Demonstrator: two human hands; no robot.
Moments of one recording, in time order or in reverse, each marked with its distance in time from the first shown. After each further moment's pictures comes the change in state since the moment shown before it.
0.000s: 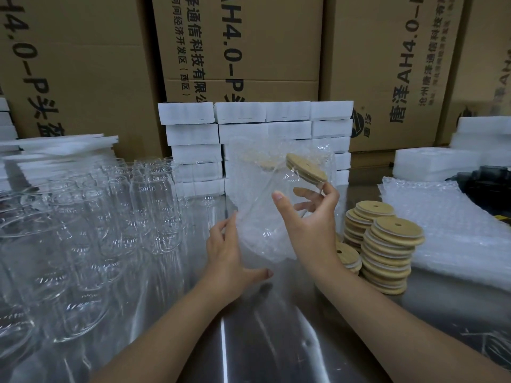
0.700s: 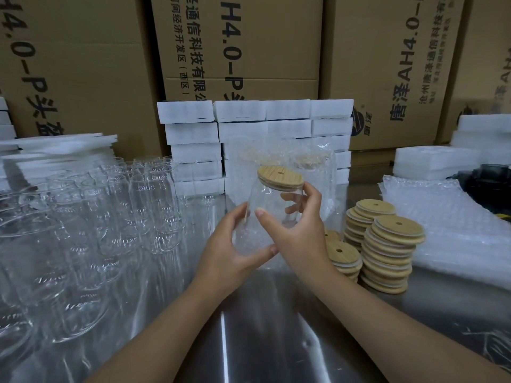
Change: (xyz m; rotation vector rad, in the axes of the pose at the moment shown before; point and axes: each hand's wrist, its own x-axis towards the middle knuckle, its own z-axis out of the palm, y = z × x) left_hand -0.002 0.012 -0.011 -0.326 0.092 0.123; right_hand -0.009 0.009 0.005 -0.124 -0.127 -0.048
